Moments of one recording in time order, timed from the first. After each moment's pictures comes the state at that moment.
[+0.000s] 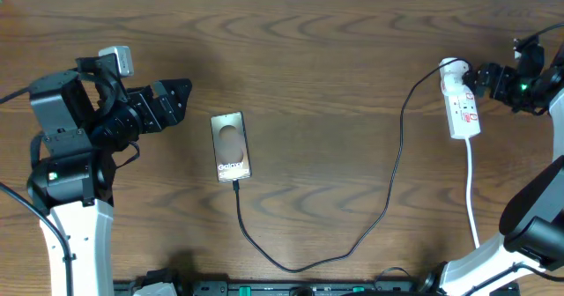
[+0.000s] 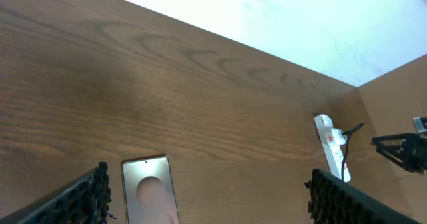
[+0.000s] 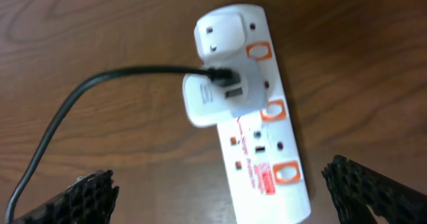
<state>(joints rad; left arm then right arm) 0.23 1.11 1.10 -0.61 0.64 -0.25 -0.48 1.90 1.52 -0.76 -0.46 -0.14</state>
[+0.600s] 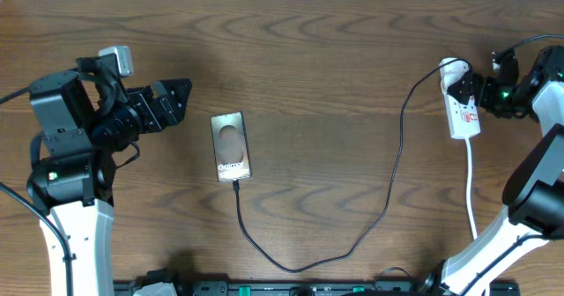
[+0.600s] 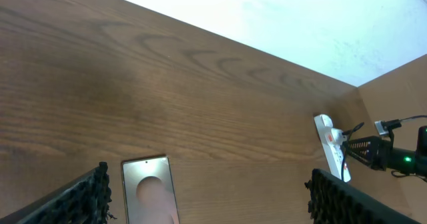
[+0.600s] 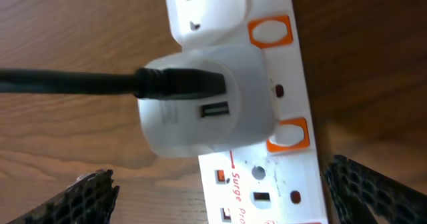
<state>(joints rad) 0.23 1.11 1.10 -0.61 0.64 -0.25 -0.48 2.09 1.52 -0.68 -0.54 -0.20</state>
